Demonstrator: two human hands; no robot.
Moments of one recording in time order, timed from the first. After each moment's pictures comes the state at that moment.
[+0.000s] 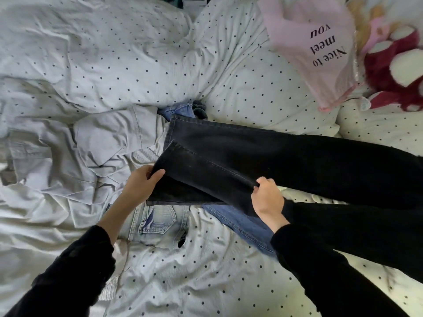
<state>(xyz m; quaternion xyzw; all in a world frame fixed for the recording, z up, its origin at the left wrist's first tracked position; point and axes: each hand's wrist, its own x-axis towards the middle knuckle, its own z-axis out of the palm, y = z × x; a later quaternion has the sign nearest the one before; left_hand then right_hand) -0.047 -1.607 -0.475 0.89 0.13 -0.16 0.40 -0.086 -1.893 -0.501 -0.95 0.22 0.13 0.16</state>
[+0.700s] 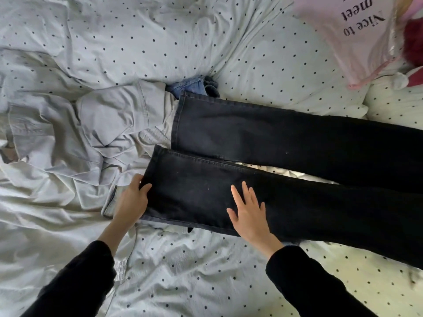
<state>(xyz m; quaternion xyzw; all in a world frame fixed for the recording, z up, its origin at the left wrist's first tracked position) -0.107 -1.566 -0.542 0.91 0.20 -0.16 0.33 -0.156 -1.844 -0.566 -0.95 0.00 0.28 0.13</state>
